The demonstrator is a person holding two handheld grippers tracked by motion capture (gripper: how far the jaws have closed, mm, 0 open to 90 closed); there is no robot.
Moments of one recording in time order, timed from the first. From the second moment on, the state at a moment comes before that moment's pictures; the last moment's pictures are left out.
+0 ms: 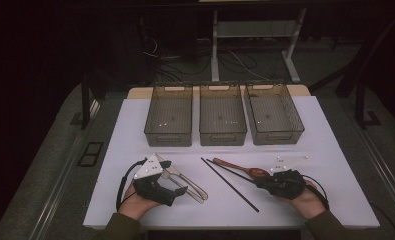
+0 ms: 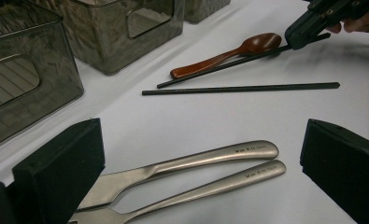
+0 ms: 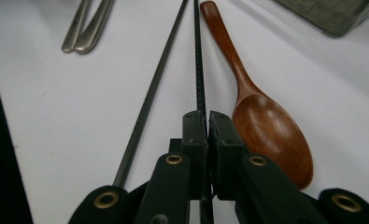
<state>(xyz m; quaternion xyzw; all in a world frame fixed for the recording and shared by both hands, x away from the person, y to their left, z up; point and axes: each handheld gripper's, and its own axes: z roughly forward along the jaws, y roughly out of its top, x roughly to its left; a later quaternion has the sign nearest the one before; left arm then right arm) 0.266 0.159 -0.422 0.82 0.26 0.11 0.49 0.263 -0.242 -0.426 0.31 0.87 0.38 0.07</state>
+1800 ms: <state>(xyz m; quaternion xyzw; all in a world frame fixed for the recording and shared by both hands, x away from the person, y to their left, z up) 0.265 0.165 -0.423 0.82 0.26 0.10 0.50 0.289 -0.245 -0.357 0.30 0.81 0.49 0.12</state>
